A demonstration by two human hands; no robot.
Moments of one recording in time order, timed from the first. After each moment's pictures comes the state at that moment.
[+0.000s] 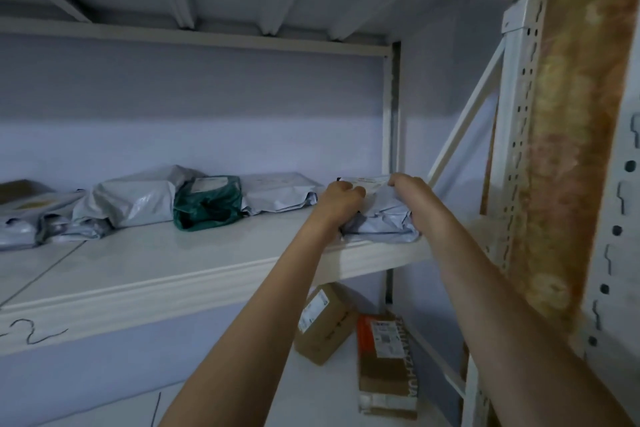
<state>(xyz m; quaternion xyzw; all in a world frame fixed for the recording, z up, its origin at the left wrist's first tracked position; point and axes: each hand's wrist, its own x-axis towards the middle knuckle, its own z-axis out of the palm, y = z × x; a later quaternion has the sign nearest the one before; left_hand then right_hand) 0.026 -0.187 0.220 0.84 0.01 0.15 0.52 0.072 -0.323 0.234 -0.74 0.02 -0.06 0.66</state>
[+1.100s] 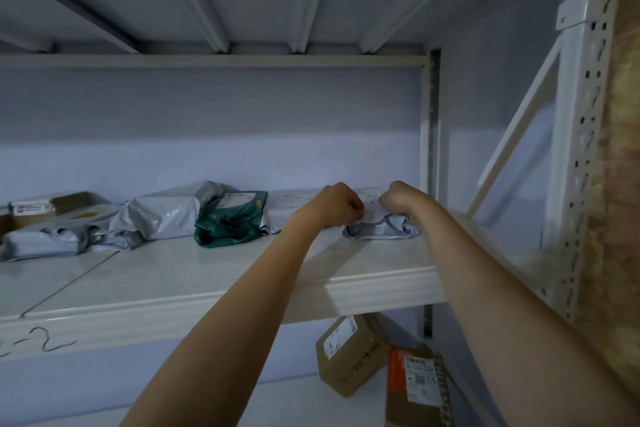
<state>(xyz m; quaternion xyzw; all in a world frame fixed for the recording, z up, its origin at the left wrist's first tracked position) 0.102 -0.148 0.251 0.97 0.01 0.18 0.18 0.204 -0.283 0.254 -0.93 -0.20 -0.01 0.32</state>
